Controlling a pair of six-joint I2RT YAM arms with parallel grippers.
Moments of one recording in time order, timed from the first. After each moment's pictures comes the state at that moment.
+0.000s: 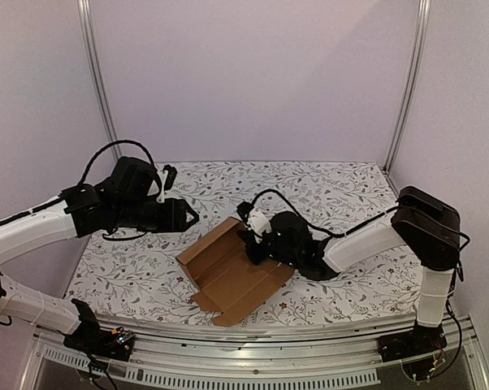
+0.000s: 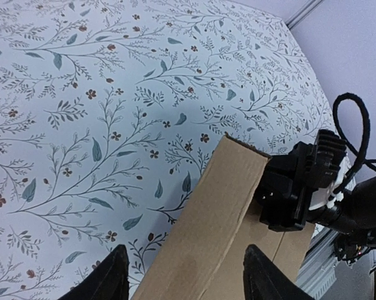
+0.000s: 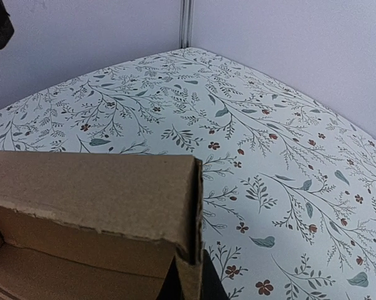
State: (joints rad) left arm -0.78 1.16 0.97 -0.52 -0.06 -0.62; right arm 1.02 1.96 0.98 0.66 0.21 0.03
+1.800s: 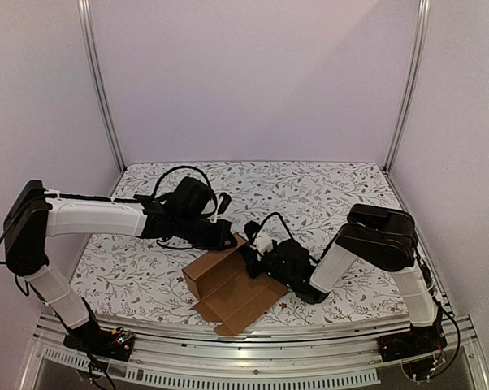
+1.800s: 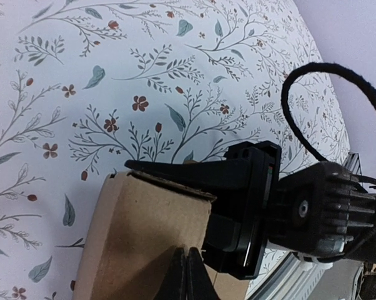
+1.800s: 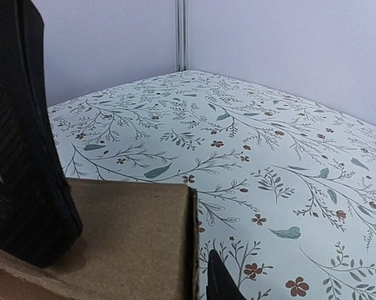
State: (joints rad) left arm -0.84 1.64 1.01 -0.18 0.20 -0.61; right arm 1.02 2.29 0.92 1.26 0.19 0.06
